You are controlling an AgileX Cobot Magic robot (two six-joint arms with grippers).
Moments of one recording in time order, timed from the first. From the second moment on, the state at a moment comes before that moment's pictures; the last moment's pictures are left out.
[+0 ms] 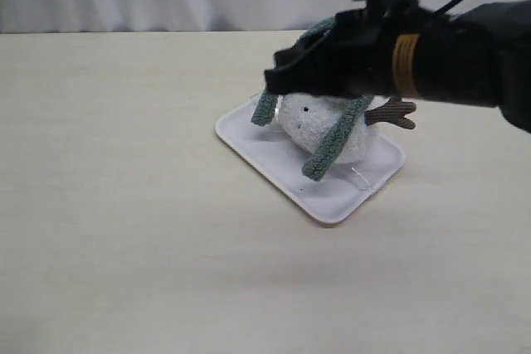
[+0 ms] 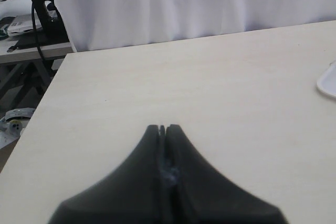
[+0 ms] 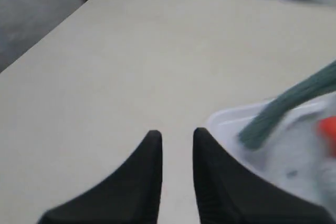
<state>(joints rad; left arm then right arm) -0.04 0.00 0.00 0.11 0.33 0.01 0.54 1.43 -0.89 -1.74 -0.11 1.89</state>
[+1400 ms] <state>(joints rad) -0.04 0.00 0.00 0.11 0.33 0.01 0.42 1.78 -1.37 -0.67 0.66 0.49</state>
